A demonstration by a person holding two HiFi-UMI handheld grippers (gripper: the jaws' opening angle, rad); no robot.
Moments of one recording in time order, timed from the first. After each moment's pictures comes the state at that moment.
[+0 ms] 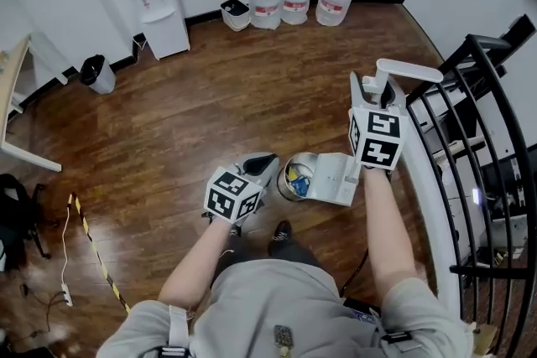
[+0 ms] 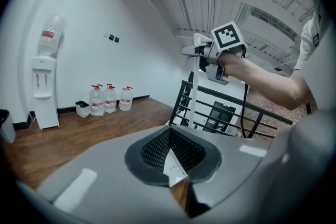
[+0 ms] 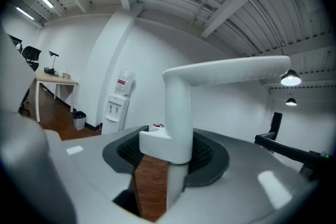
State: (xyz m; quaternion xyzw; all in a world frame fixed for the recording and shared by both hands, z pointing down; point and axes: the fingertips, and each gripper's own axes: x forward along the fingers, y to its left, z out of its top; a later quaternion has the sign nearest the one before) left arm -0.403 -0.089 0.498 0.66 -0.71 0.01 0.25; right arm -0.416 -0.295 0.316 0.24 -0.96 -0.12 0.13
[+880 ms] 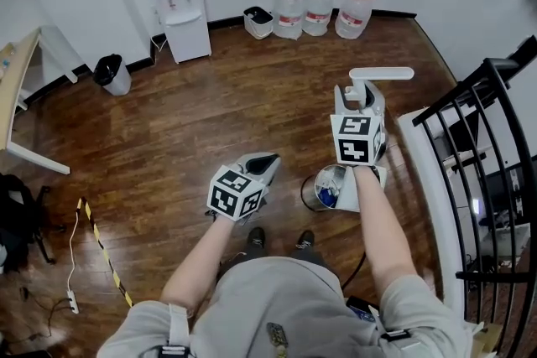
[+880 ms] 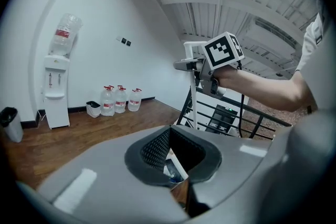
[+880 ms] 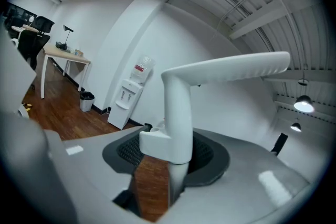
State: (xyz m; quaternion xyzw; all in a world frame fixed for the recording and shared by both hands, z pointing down) left arm -0.532 0.024 0.498 0.65 -0.72 0.00 0.25; right arm -0.568 -0.169 0.369 0.21 -0.94 -0.20 0.20
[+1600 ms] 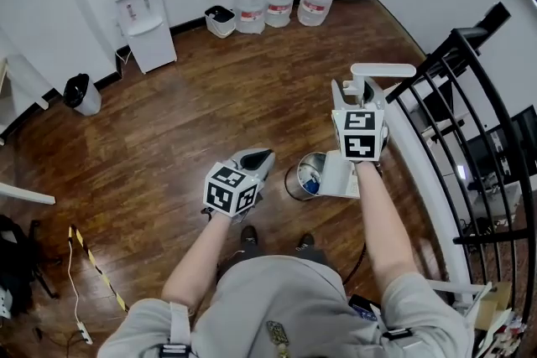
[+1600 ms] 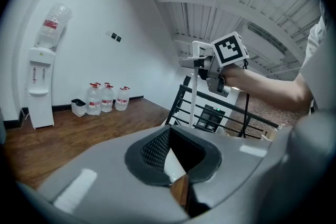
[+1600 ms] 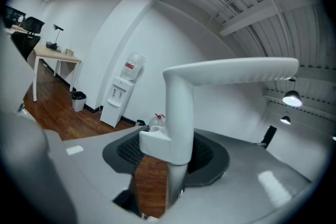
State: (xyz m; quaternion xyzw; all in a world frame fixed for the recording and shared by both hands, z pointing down) left arm -0.517 0.001 0.499 0.70 -0.67 -0.01 0.25; right arm -0.517 -0.187 0.349 0.26 -0.93 -0.18 0.20
